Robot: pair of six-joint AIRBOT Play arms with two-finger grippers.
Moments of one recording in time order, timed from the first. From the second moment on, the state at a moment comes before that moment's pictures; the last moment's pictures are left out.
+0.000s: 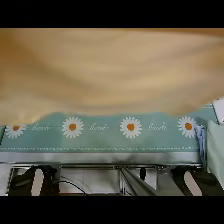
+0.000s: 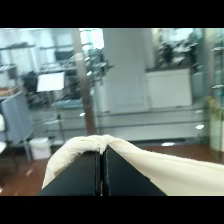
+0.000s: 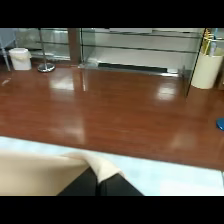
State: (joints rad) left arm 0.38 -0.38 1.55 1.22 -0.95 -1.33; right arm -0.17 -0.63 1.86 -1.22 1.41 1.49
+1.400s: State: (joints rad) left arm 0.08 -1.52 1.27 0.91 -0.77 -1.36; right arm -0.17 -1.72 1.61 -1.04 1.02 1.41
